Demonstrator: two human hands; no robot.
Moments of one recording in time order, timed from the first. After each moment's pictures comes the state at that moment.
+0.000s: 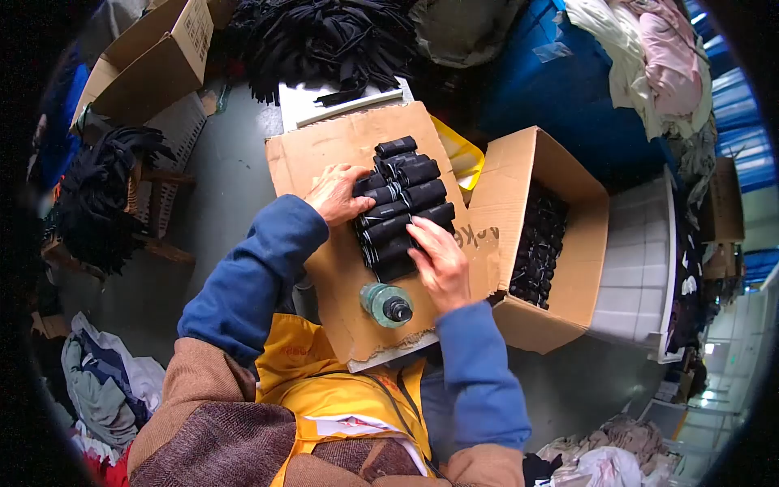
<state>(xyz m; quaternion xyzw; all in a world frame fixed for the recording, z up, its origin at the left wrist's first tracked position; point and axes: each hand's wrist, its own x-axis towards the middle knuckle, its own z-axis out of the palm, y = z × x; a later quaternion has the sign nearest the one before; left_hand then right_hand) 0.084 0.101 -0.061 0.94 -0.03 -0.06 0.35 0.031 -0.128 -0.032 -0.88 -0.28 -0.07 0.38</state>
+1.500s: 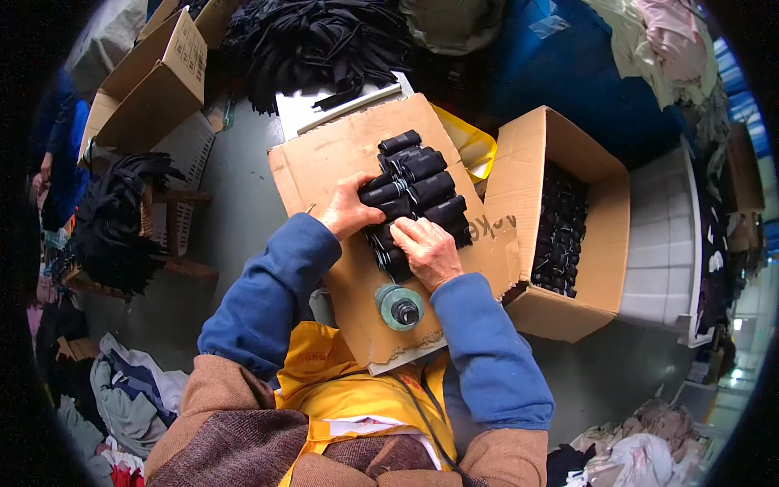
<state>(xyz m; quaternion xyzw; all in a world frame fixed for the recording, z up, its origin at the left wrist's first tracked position) 0.085 0.088 -0.100 0.83 0.00 -0.03 0.56 0.053 -0.110 -0.077 -0.86 -0.43 -0.17 0.22</state>
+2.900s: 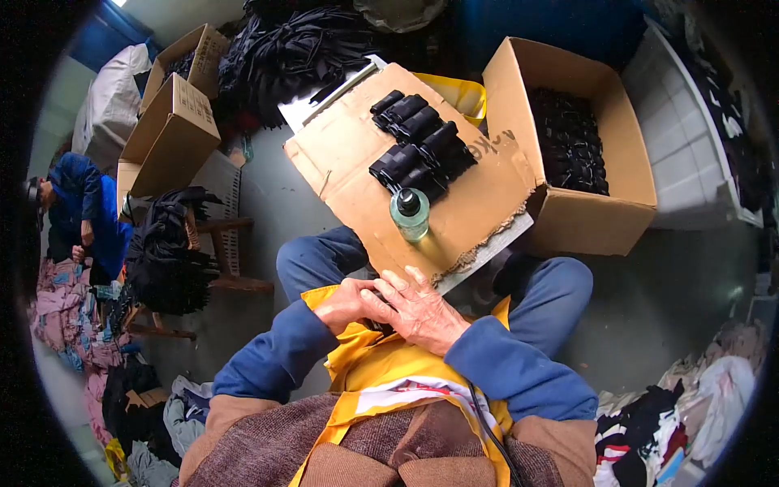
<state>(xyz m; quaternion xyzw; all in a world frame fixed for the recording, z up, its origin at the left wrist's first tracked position) -0.138 0.106 -0.038 0.62 0.07 -0.43 0.66 -0.161 -0.087 -0.037 -0.88 -0.45 -0.04 0.14</state>
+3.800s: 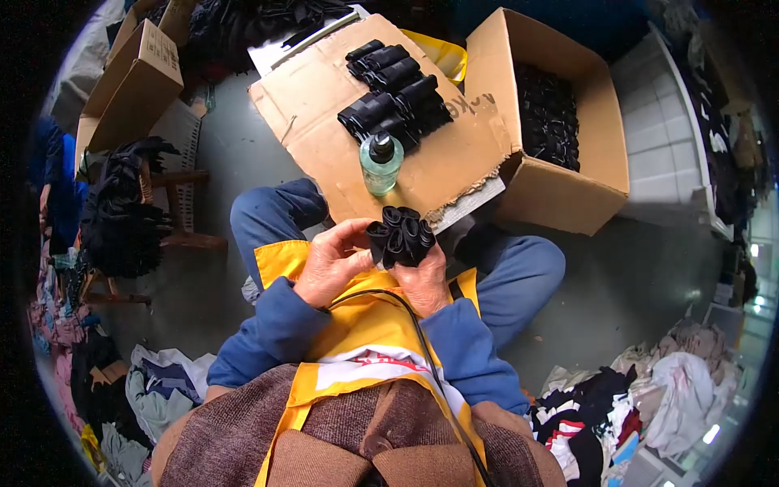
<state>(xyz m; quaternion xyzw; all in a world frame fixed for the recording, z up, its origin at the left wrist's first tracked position) -0.159 0.060 -0.049 0.63 -0.02 -0.19 0.76 -0.179 -0.104 -0.062 -0.74 0.02 0.03 0.68</state>
